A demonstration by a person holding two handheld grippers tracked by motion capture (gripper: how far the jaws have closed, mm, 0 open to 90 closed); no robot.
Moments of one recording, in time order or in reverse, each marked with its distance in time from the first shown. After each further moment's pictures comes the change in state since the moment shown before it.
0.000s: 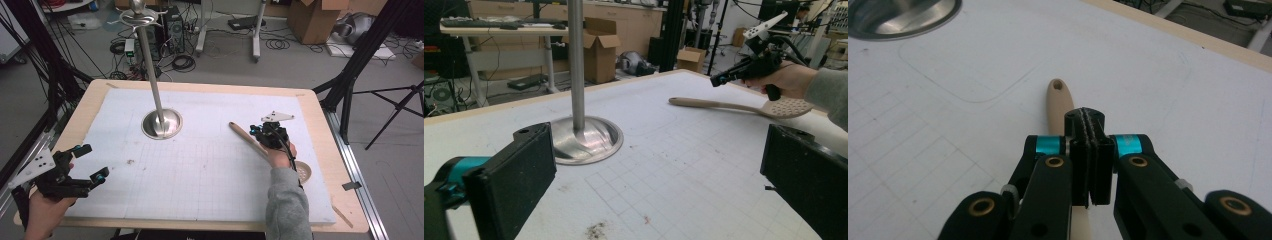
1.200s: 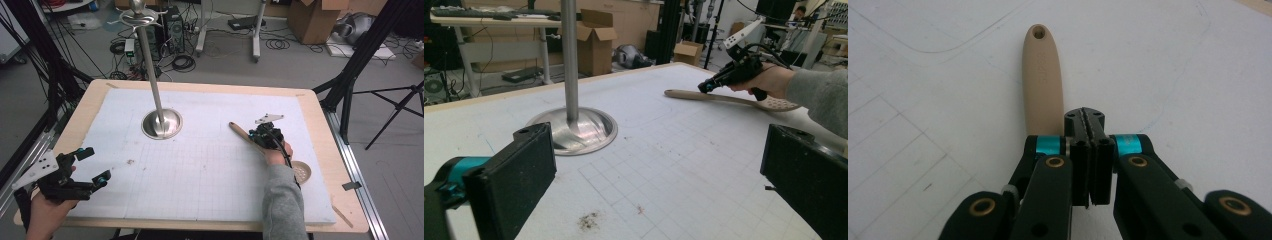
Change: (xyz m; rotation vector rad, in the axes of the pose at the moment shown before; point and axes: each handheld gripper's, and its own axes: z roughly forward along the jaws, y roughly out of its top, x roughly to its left) left arm -0.003 -0.006 0.001 0.025 -0.011 -0.012; right arm -0.007 -0.013 0.031 0.129 -0.020 -0.048
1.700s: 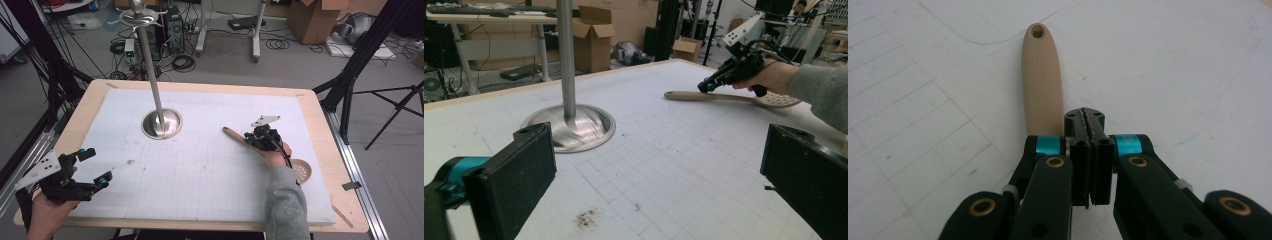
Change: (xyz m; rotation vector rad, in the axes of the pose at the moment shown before) left arm -0.002 -0.001 0.003 0.013 -0.007 0.007; right arm 0.009 0.002 -0.001 0.005 0.101 -0.091
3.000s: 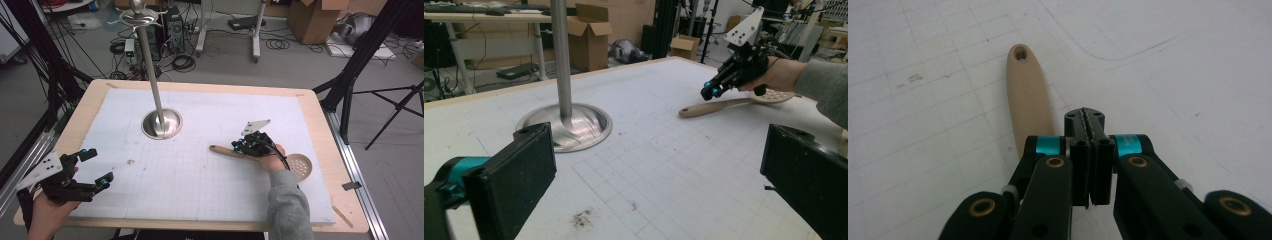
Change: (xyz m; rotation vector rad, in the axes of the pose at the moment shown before) left arm -0.001 0.000 0.001 0.008 -0.009 0.008; right arm 0.028 0.008 -0.003 -0.018 0.227 -0.157
